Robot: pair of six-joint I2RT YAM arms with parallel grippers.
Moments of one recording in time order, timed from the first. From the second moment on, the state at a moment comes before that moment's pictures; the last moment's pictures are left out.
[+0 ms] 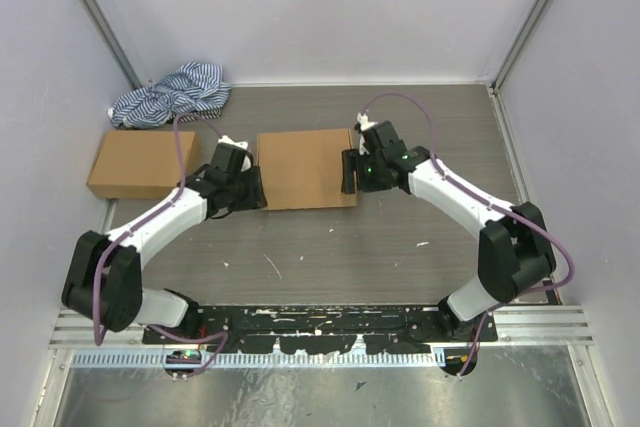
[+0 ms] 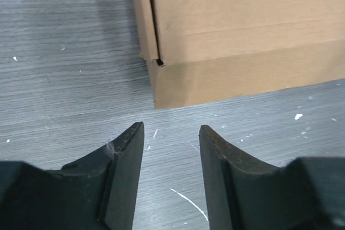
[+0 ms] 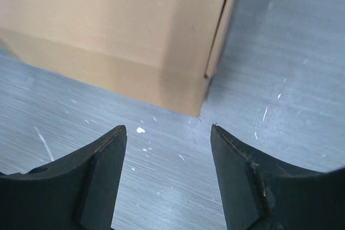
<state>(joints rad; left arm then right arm) -0.44 1.40 0.85 -0.39 0.01 -0.46 0.52 1.54 1.11 -0.49 -0.09 0.35</state>
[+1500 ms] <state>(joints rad) -0.44 1.62 0.75 0.03 0.03 -0.62 0.44 2.23 1.65 -0.36 -0.37 0.17</state>
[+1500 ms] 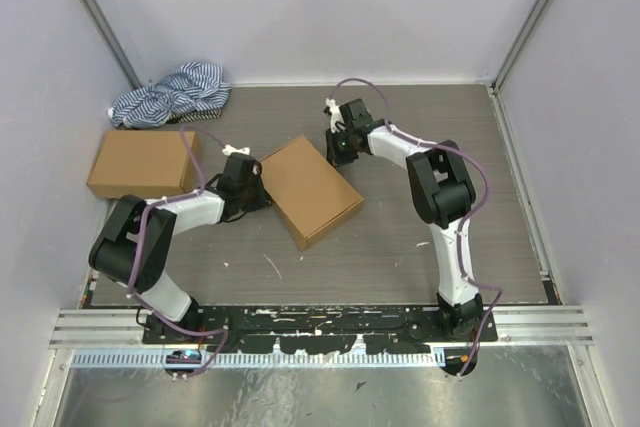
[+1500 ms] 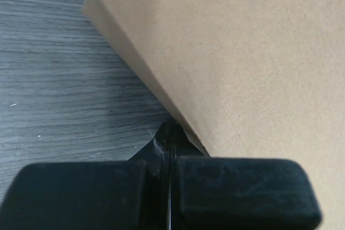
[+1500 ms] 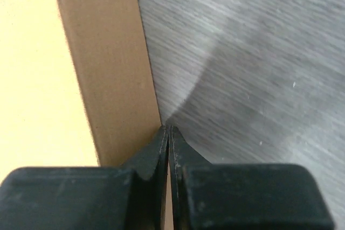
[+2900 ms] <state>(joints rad) -0.75 1.40 0.64 -0.35 0.09 -0.81 0.61 1.82 1.17 -0.36 0.00 0.38</state>
